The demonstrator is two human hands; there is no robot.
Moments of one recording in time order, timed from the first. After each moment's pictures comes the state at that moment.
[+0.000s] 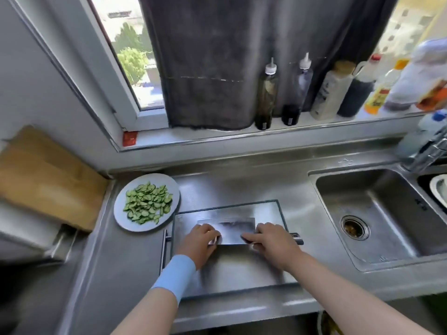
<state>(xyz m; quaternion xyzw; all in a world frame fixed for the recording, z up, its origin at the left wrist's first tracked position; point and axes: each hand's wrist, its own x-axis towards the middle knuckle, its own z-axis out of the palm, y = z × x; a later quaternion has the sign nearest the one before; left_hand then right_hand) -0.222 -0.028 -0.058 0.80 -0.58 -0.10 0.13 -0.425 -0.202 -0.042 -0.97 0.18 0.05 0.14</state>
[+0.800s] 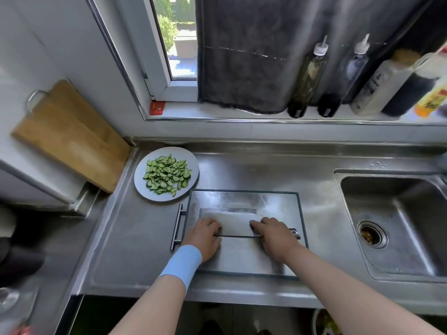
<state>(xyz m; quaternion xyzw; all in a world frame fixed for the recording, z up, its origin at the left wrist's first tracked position) -0.235 0.008 -0.072 0.87 -0.43 -0.23 0.10 -0.395 -0.180 -0.070 -0.96 0.18 0.13 0.15</state>
